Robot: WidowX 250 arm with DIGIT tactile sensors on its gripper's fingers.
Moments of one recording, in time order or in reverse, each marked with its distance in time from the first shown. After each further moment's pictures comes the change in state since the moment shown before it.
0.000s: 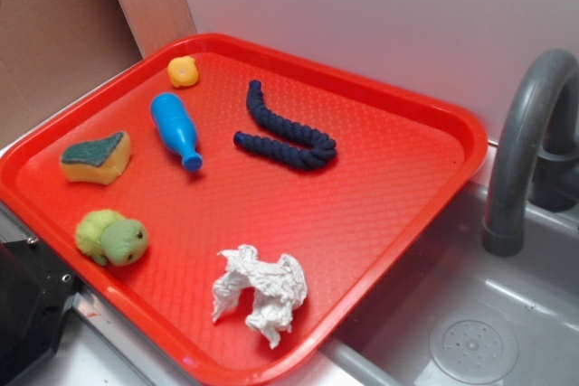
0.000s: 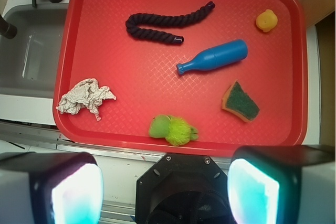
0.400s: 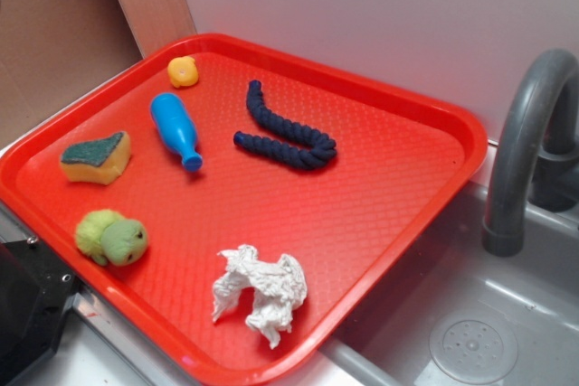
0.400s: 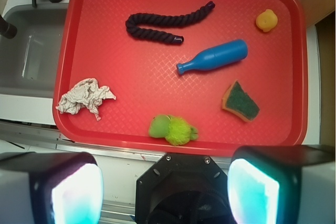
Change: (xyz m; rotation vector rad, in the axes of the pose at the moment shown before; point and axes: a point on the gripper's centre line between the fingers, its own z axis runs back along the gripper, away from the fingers) arm -0.001 0.000 -0.003 0.000 0.012 0.005
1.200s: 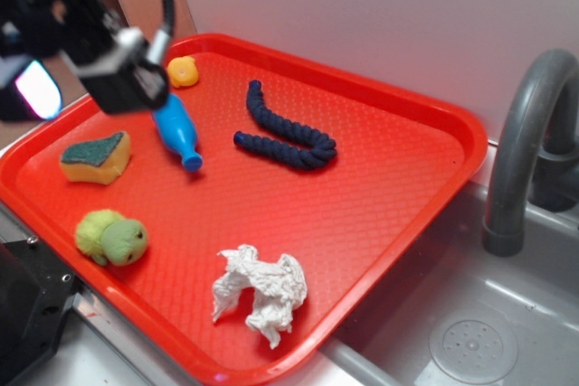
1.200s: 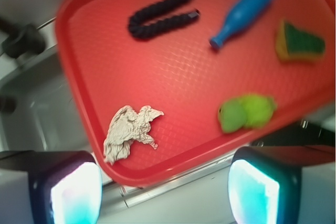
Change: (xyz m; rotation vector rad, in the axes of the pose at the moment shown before) arm 0.009 -0.085 -0.067 -0.060 -0.026 0.621
